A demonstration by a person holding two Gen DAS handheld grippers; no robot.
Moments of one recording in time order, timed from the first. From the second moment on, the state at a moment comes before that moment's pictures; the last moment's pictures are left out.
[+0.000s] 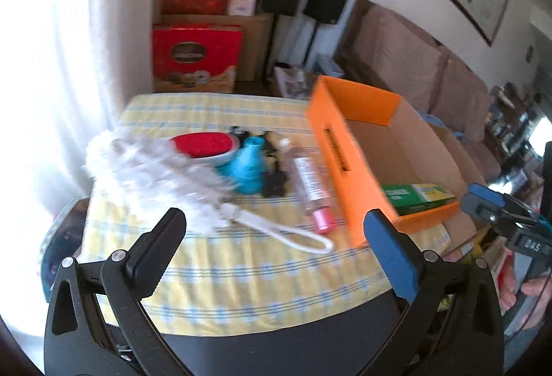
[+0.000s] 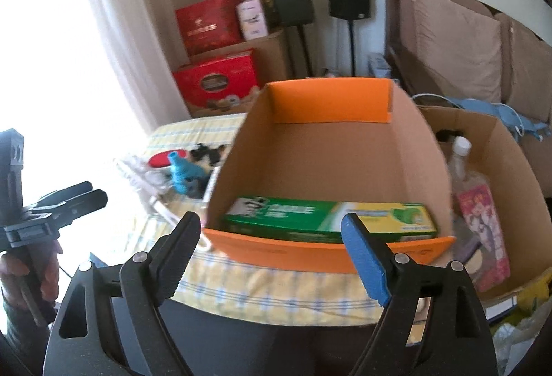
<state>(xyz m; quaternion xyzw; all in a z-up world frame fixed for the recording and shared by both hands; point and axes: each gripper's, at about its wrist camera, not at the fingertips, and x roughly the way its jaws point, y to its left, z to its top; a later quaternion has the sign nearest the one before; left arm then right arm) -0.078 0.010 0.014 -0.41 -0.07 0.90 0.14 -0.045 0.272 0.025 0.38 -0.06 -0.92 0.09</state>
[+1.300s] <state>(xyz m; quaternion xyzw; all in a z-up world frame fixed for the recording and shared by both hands) -0.164 -0.070 -0.089 -0.48 -0.17 0.86 0.06 -0.116 0.099 -0.054 0.41 0.10 -0.89 0.18</state>
